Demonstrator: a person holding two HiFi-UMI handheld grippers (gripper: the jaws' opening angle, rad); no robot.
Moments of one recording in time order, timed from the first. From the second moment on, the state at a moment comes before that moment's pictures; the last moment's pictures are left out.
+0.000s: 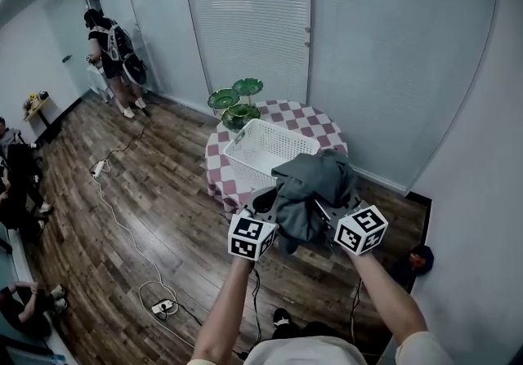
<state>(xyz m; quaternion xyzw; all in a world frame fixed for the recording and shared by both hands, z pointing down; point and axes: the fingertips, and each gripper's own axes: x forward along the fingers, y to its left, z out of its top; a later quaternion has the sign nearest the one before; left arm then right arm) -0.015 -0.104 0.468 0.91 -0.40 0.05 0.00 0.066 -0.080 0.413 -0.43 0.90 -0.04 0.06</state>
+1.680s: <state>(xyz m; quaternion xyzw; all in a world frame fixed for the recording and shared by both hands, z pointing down) -0.069 -0.230 0.465 0.90 -0.44 0.05 -0.01 0.058 -0.215 0.367 -0.45 0.89 -0.03 0.10</state>
